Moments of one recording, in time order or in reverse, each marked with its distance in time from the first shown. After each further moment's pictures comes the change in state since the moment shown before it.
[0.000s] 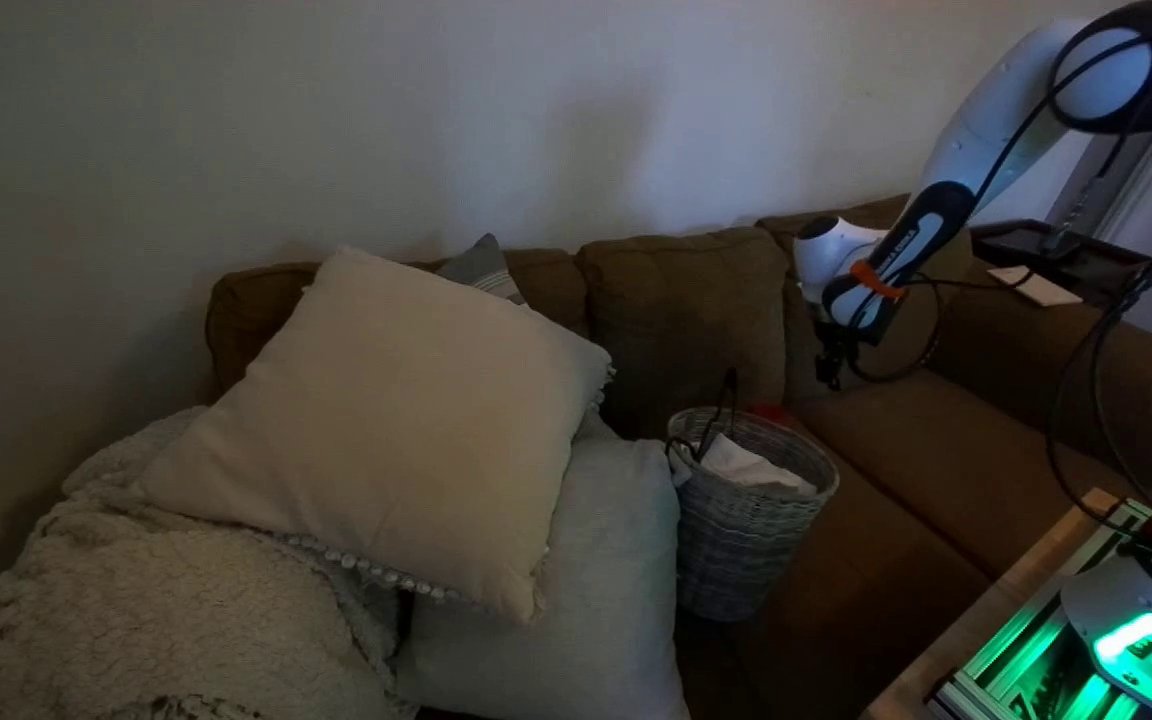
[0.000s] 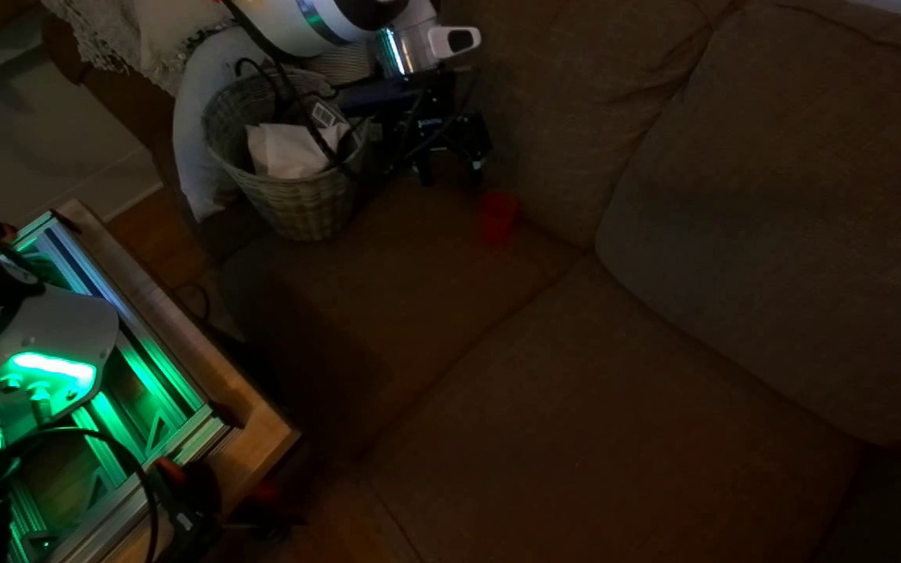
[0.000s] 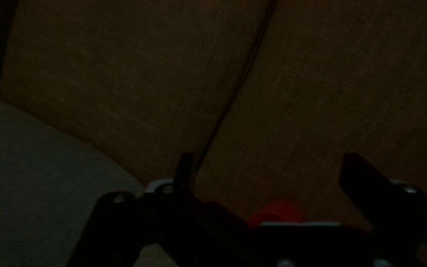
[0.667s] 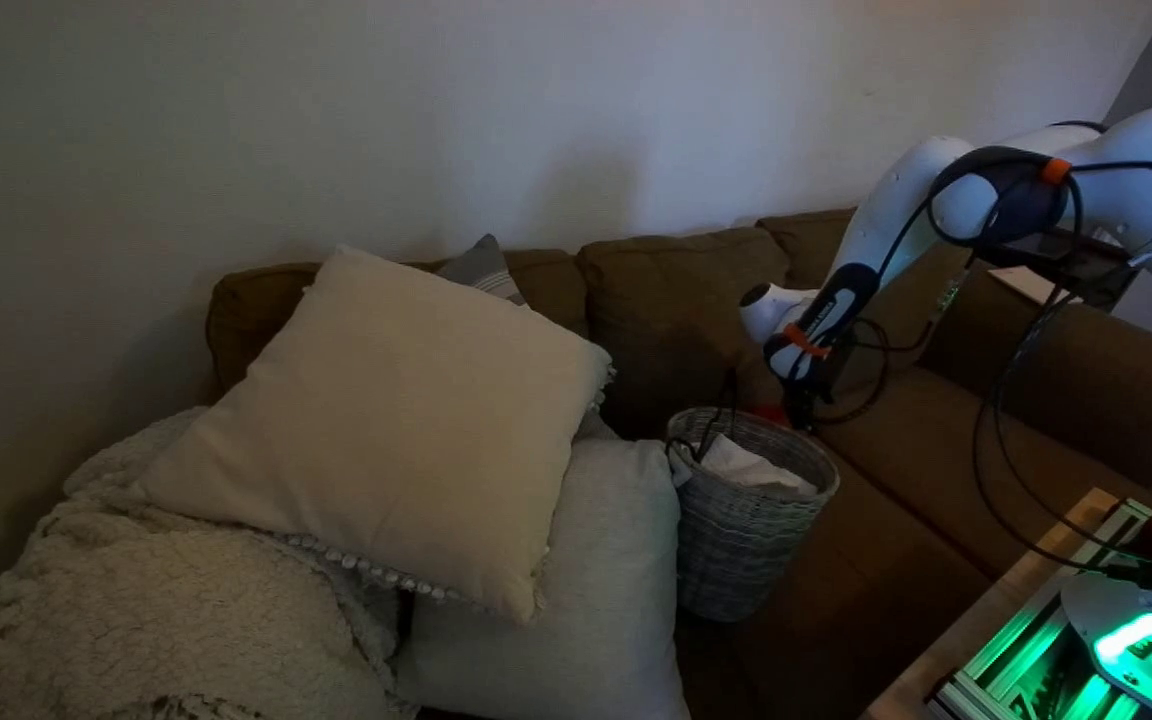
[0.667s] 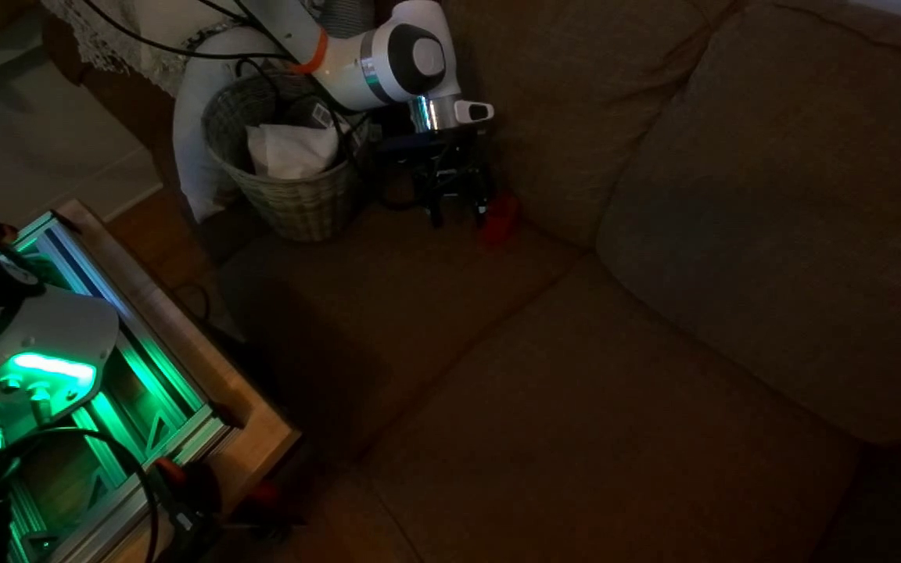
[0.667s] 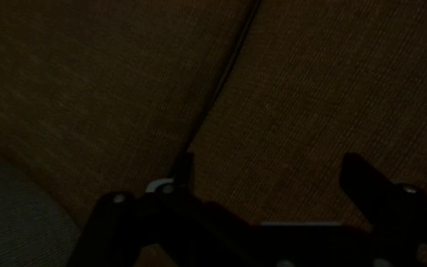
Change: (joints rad) arm 0.041 0.413 0.018 0.396 0.089 -0.217 -0.019
